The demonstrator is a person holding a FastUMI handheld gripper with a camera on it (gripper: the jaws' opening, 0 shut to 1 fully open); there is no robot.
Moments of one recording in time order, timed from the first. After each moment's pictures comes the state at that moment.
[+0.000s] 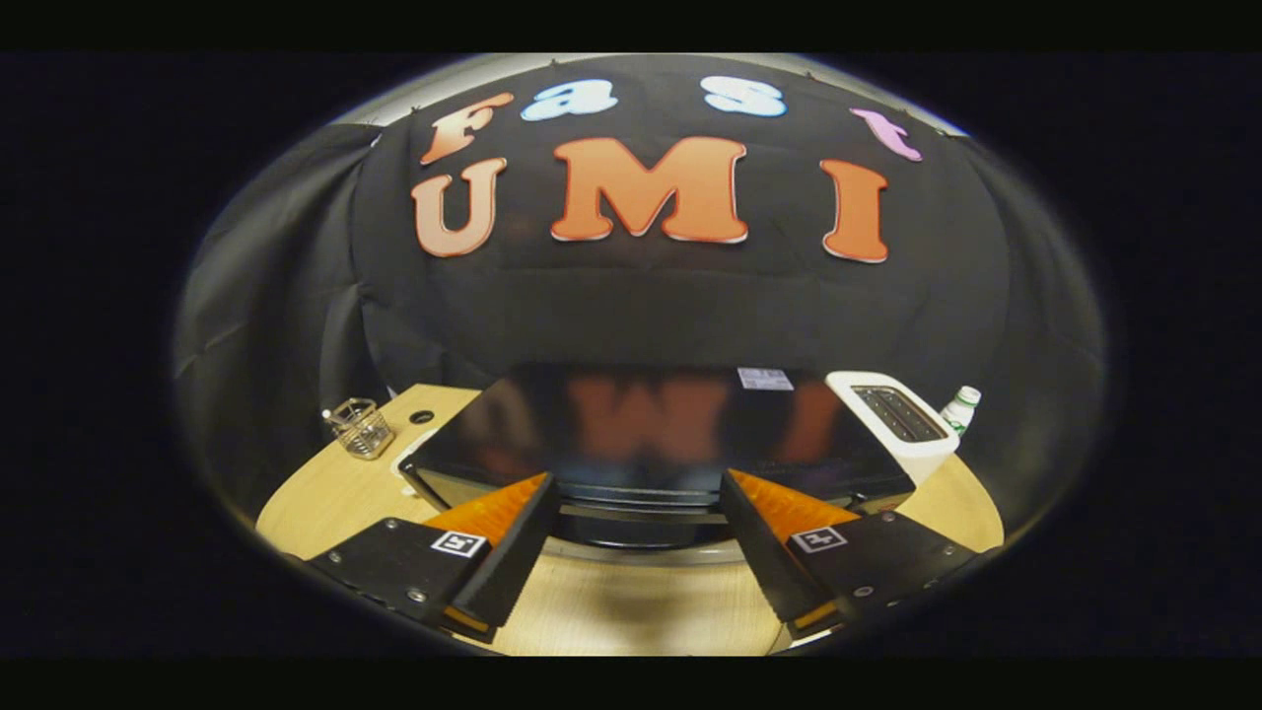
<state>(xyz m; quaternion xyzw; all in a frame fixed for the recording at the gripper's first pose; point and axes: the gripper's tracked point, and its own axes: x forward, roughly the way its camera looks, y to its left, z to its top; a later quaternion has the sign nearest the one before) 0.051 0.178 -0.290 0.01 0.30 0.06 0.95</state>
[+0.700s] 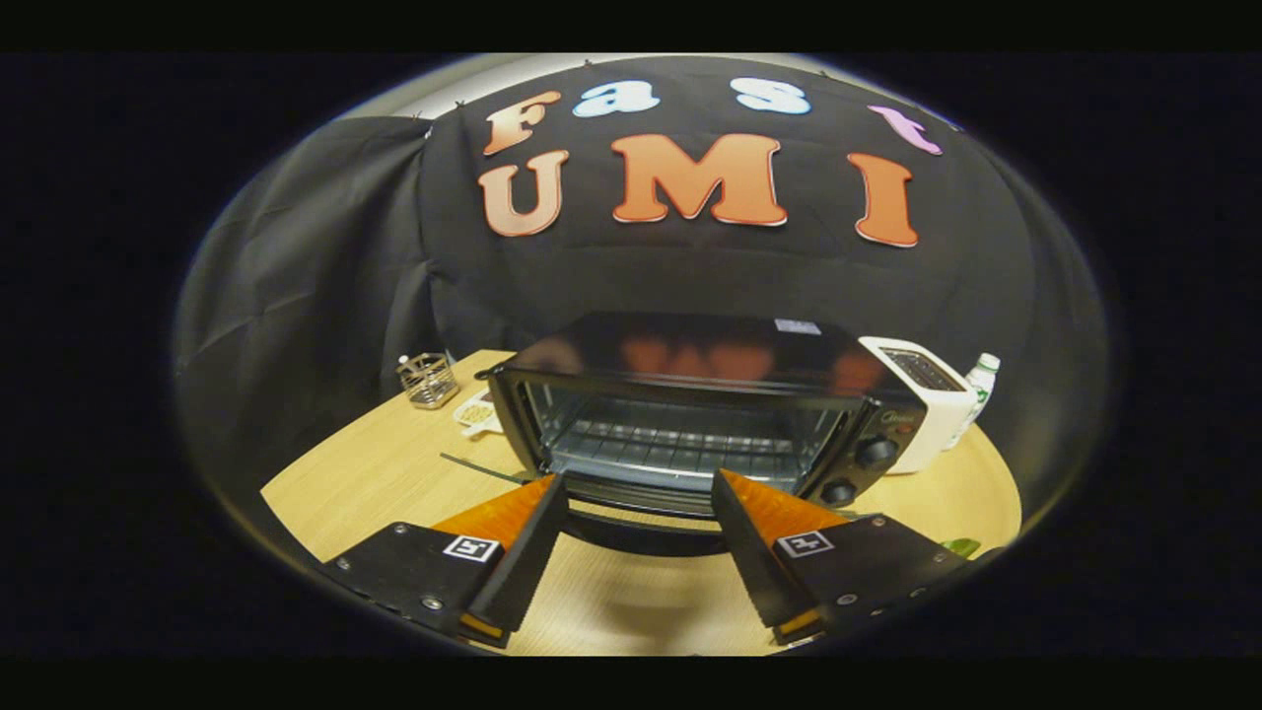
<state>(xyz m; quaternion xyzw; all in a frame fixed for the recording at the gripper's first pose) -0.059 0.191 -0.317 0.03 0.35 0.15 0.92</state>
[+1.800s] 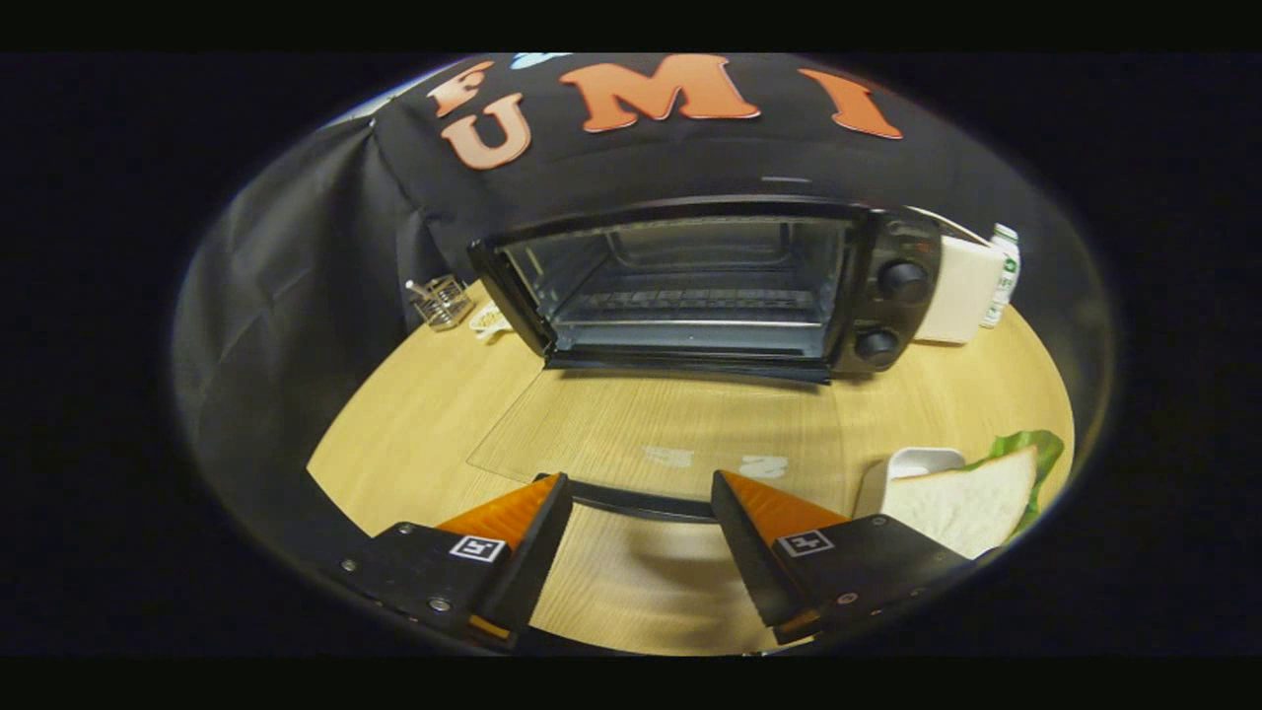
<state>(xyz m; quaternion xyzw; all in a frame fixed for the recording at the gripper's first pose) -0.131 0.152 -0.354 0.10 0.49 0.17 0.85</state>
